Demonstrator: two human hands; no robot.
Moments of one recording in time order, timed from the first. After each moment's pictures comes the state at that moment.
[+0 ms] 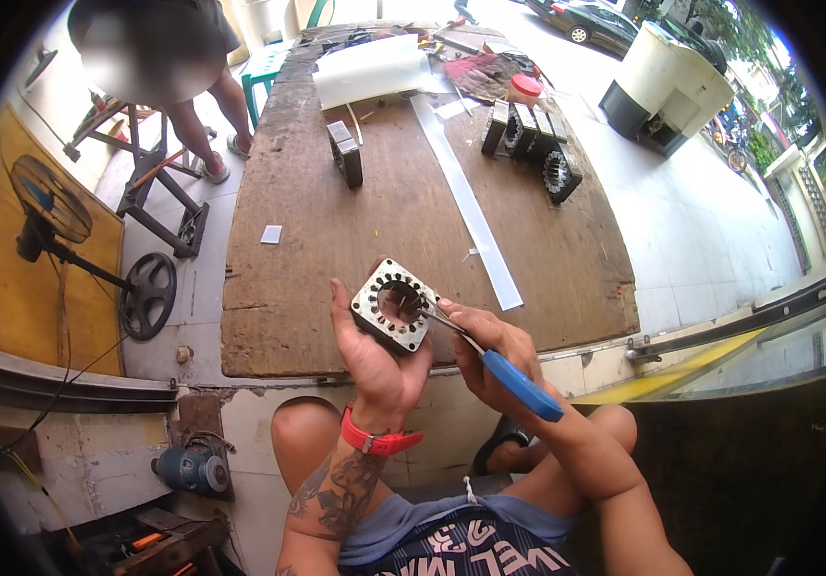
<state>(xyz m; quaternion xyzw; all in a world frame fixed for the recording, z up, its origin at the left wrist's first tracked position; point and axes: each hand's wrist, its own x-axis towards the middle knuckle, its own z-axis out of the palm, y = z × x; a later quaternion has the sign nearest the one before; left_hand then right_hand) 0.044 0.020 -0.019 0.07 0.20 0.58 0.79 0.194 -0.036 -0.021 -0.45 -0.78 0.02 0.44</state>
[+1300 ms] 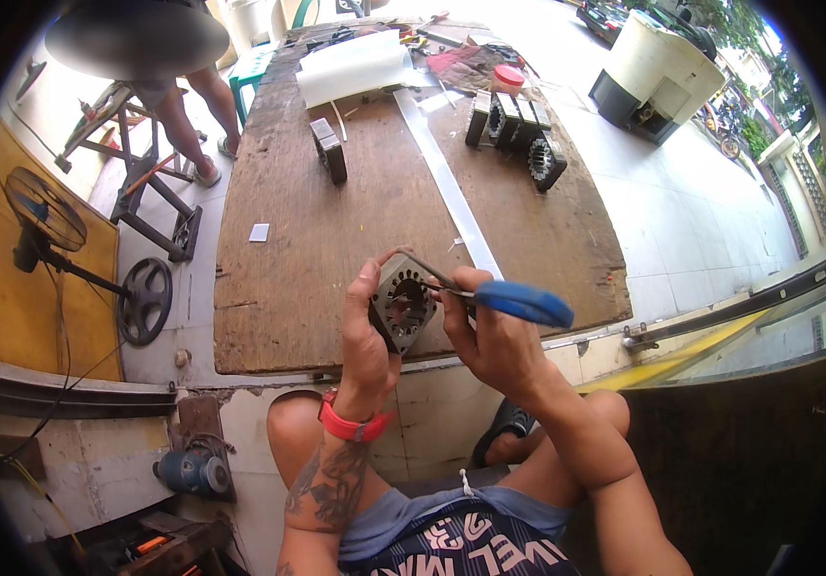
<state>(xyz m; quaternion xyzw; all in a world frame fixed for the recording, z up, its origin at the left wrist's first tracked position) 0.037 0.025 -0.011 0.31 0.23 0.52 0.76 0.196 -0.030 0.006 -0.52 -0.73 0.04 0.43</state>
